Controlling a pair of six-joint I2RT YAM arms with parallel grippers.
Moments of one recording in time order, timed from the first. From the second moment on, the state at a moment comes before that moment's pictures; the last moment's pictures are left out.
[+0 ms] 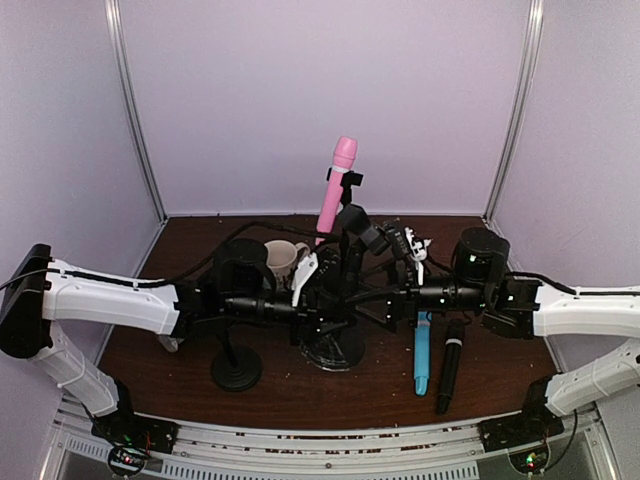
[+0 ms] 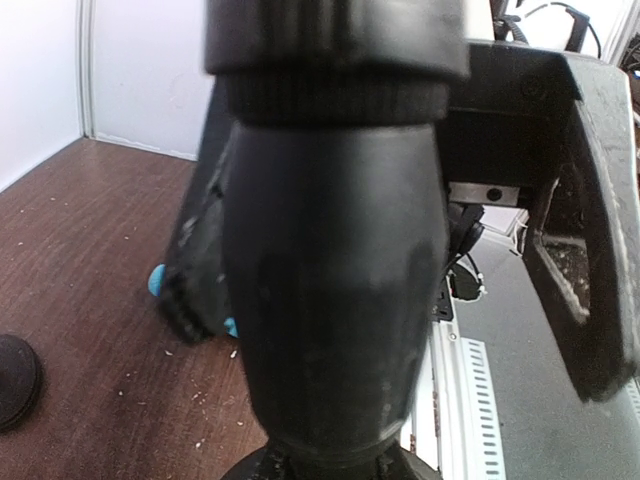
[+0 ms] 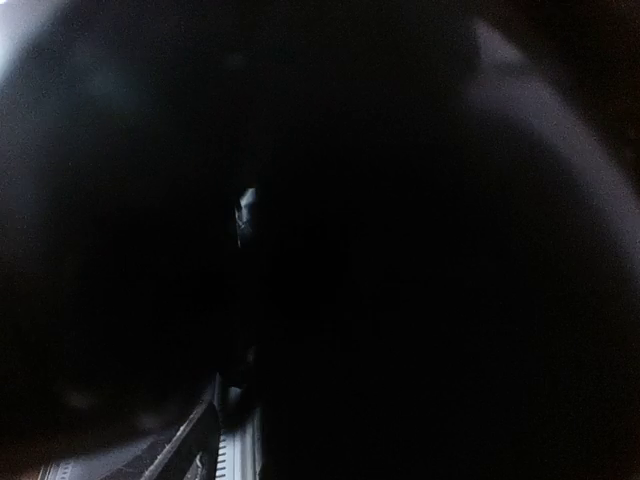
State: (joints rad) left arm -1.07 1.50 0.89 0.37 0.45 -0.15; right arm 0.92 1.16 0.71 0.36 -0.51 0.32
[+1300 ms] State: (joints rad) left arm -1.06 1.51 0.90 0.40 0.56 -0.19; right arm 0.91 1.14 0.64 0.47 -0.49 0.39
